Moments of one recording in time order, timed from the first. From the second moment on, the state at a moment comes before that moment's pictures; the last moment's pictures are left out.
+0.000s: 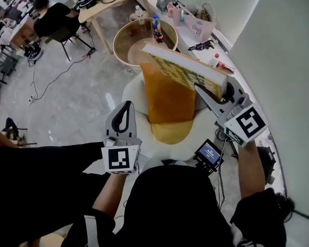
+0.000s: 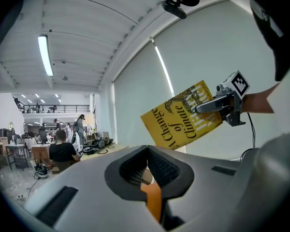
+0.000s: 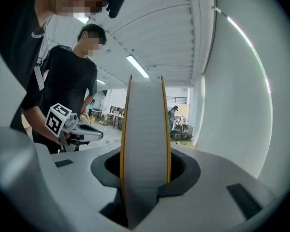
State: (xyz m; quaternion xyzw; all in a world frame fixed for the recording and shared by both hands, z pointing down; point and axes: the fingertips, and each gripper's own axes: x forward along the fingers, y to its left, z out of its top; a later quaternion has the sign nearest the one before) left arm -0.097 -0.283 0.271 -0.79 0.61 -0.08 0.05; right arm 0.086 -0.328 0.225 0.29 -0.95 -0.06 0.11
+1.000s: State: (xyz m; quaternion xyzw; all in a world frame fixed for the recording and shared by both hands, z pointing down) left arm -0.087 -0.232 0.225 -0.77 0.63 -0.06 0.09; right arm 0.236 -0.239 0.134 0.41 -0.90 -0.08 -0.10
